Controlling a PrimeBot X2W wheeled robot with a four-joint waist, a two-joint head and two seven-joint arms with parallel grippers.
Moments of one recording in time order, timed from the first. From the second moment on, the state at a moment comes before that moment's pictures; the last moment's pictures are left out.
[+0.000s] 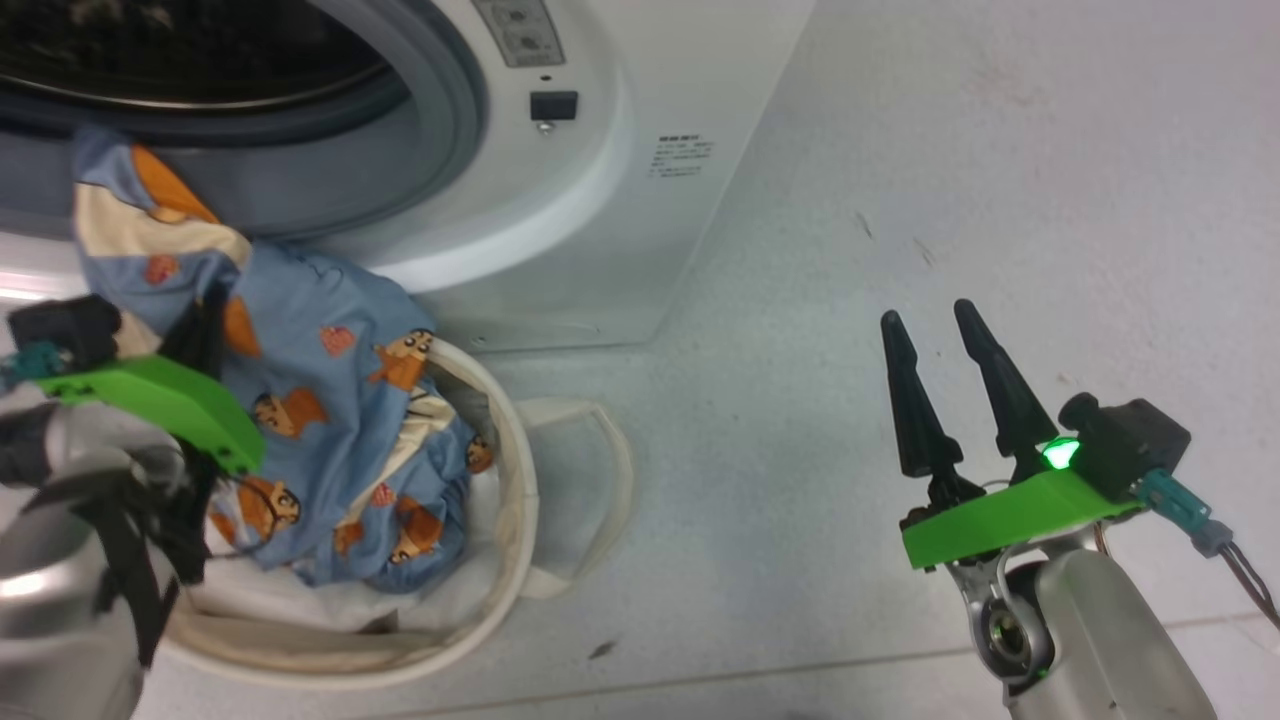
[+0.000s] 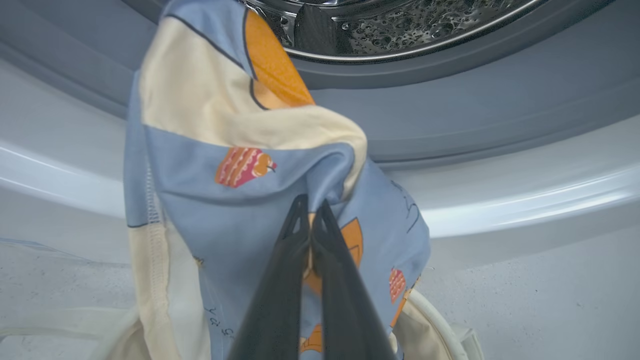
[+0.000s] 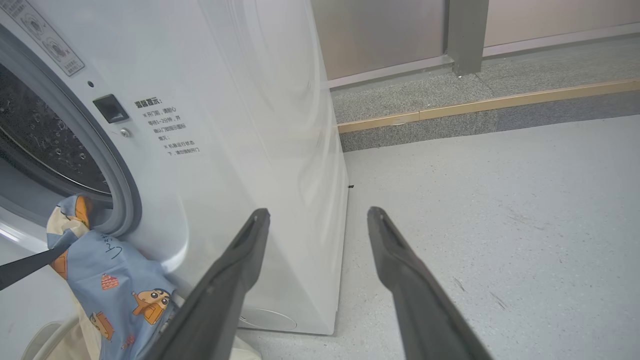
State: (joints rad) left arm -0.89 0.40 -0.68 1.05 -0.96 -0.13 -0.25; right arm -0.30 -0.08 0.18 0.19 0.35 0.13 -0.25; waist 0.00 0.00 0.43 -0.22
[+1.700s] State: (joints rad) left arm -0.76 0.32 -0.84 1.27 -1.25 -0.13 -0.11; right arm -0.30 -0.11 0.14 0.15 0.34 0.13 -0.25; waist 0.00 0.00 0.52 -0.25
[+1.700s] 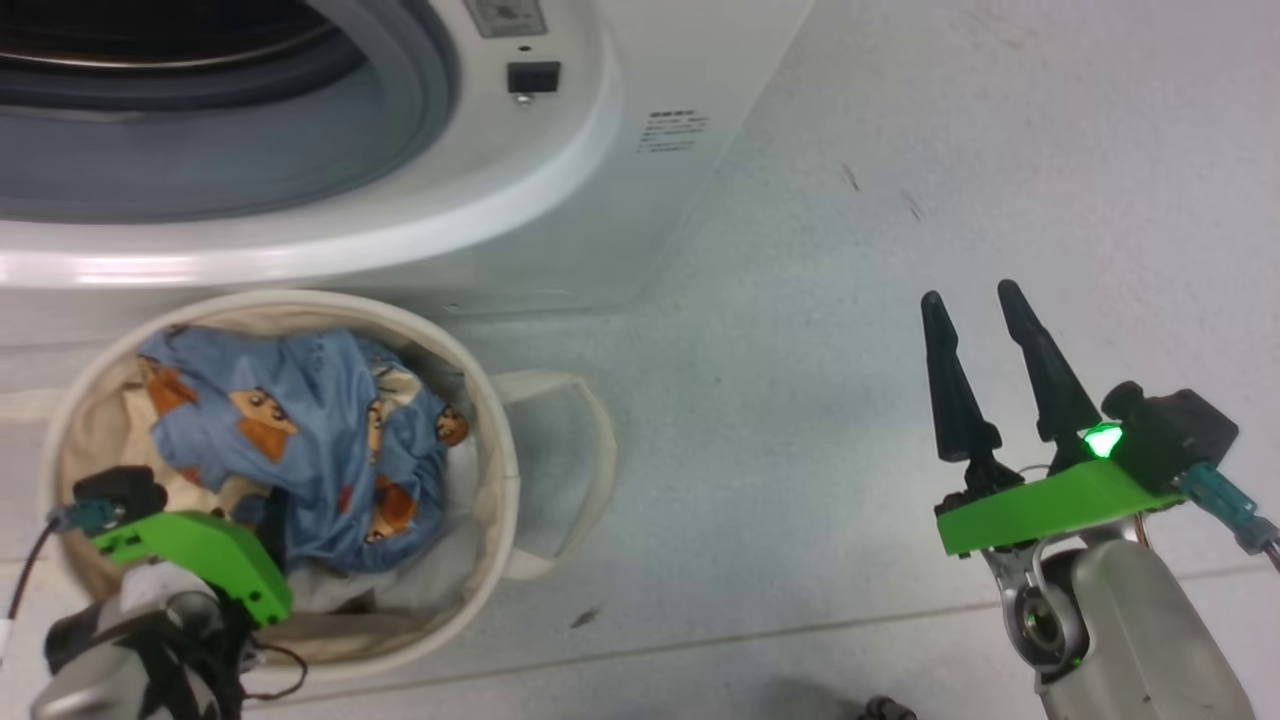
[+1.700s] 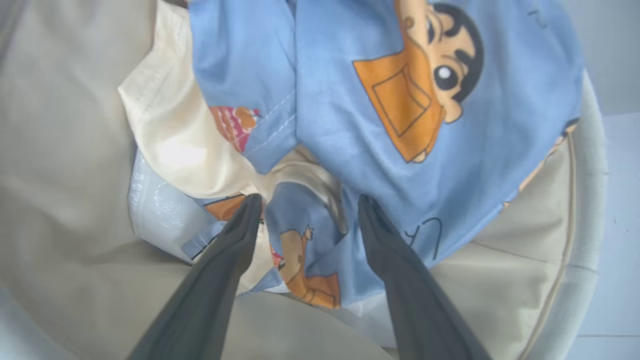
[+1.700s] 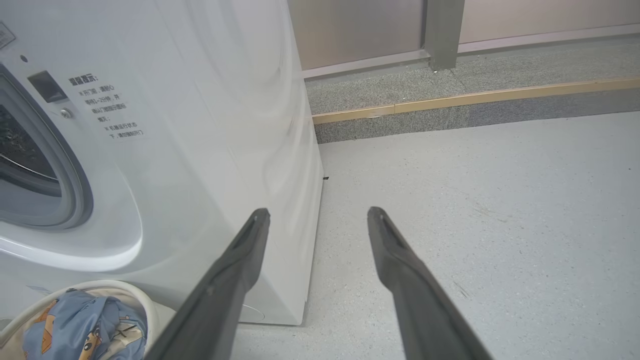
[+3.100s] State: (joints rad) left arm -0.22 0.41 -0.27 0.51 -0.65 -0.05 -0.25; right arm -0.13 -0.11 0.19 0.32 0.37 0.13 -0.25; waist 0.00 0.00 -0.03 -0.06
